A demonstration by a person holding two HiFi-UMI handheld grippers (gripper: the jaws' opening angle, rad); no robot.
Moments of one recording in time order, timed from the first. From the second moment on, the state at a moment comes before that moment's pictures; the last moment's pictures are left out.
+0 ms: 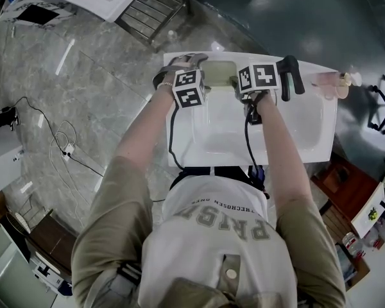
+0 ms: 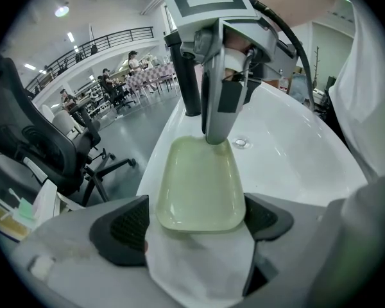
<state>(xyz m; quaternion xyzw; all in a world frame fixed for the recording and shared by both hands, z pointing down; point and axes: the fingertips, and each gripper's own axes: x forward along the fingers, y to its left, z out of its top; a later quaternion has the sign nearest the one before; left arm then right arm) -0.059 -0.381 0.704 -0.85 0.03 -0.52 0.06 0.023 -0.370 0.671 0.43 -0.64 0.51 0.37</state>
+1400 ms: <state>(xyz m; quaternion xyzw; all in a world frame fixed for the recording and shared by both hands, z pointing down) -0.084 -0.347 0.500 -0.90 0.38 -0.21 -0.02 0.046 -0.334 0.490 0.60 -0.78 0.18 0.10</state>
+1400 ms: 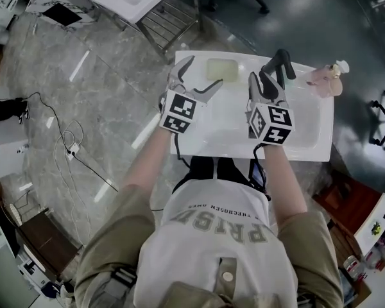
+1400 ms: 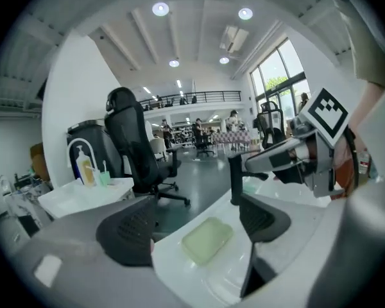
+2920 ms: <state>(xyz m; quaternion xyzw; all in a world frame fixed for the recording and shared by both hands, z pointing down) -0.143 -0.255 0.362 -0.81 0.59 -0.02 0.04 0.063 -0.219 0.323 0.64 -0.77 -0.02 -0.03</state>
